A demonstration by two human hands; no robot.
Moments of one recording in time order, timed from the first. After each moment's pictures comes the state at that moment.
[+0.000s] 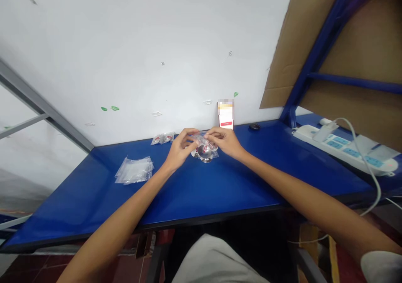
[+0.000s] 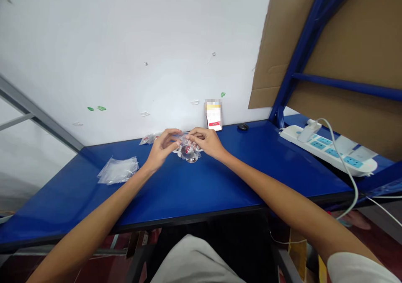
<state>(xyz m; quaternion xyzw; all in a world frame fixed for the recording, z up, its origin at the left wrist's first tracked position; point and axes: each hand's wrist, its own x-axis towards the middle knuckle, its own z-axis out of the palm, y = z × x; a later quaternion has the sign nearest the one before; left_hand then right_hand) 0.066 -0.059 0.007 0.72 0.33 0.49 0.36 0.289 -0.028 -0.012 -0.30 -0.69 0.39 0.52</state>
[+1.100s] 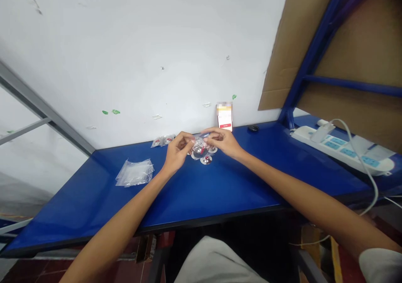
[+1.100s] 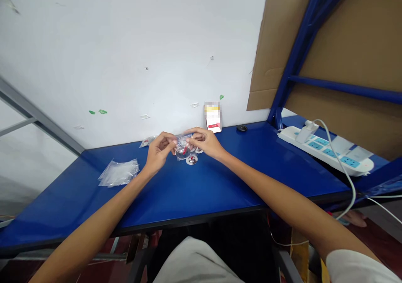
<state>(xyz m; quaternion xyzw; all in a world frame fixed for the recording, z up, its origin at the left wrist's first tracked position) 0.065 -0.060 0.005 0.70 0.35 0.53 0.33 0.291 -0.029 -0.006 -0.28 -0.68 0.45 0.51</state>
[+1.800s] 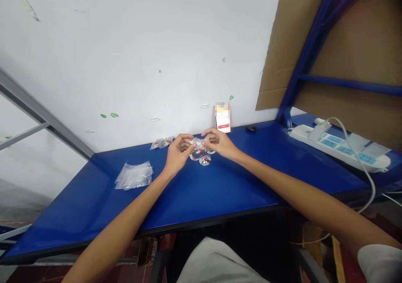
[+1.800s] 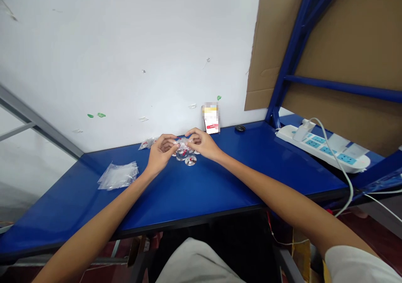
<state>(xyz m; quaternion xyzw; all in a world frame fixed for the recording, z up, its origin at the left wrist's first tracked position) 0.065 -0.049 -0.009 0.69 0.37 0.53 0.33 0.288 -0.026 -0.012 -0.30 -0.69 0.43 0.50</state>
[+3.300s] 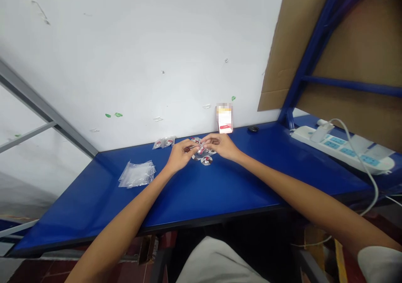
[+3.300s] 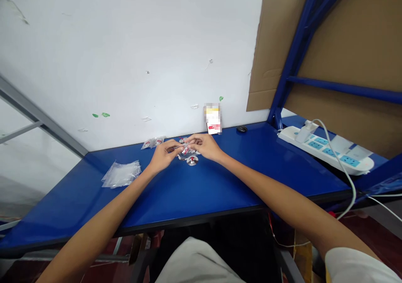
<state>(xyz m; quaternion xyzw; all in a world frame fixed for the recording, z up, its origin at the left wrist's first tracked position) 0.053 -0.037 -0.013 0.79 0.39 0.41 0.23 0.285 -0.016 -0.023 -0.31 -0.69 0.45 0.48</state>
